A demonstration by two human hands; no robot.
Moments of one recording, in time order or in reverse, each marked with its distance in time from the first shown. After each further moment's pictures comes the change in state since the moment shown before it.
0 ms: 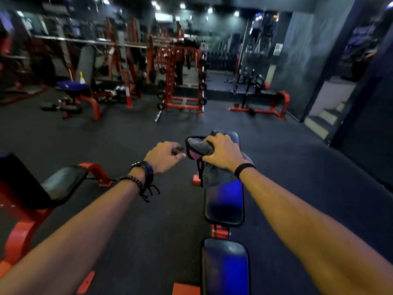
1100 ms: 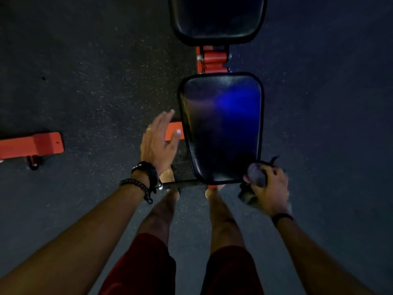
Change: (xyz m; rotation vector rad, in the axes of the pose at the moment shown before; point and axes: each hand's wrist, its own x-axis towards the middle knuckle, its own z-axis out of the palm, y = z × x) left_hand -0.087 -0.214 0.494 -0.212 -0.472 -0.328; right_hand -0.405 0.196 0.458 0.154 -0.639 1.047
